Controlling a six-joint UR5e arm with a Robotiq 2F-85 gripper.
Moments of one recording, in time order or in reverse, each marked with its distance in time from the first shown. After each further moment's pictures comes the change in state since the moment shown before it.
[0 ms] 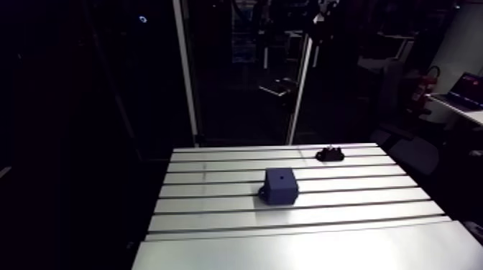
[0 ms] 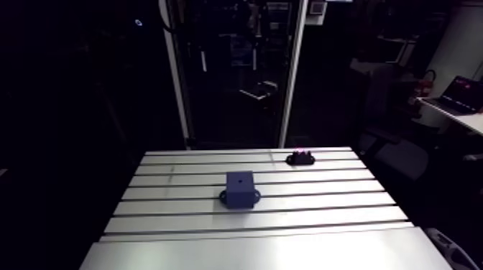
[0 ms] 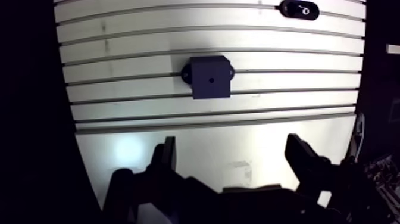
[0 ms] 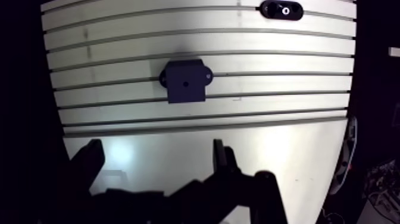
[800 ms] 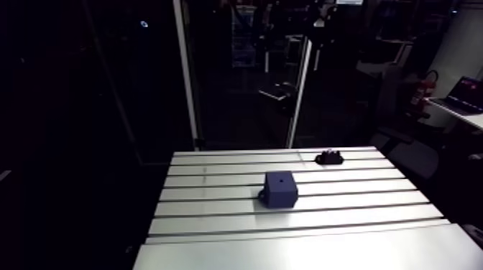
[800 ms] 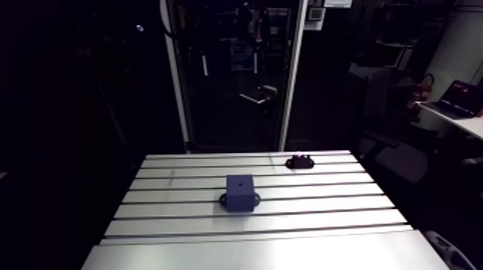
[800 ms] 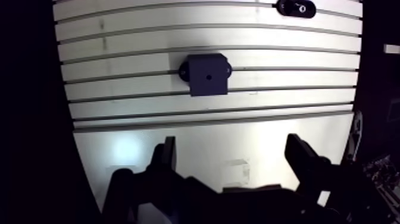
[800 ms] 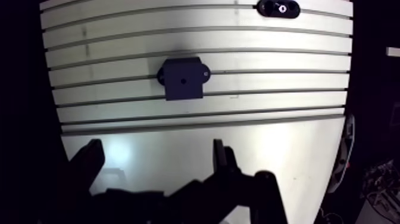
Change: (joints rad) arm 0.000 -0.020 0.014 -0.001 -0.009 -0.002
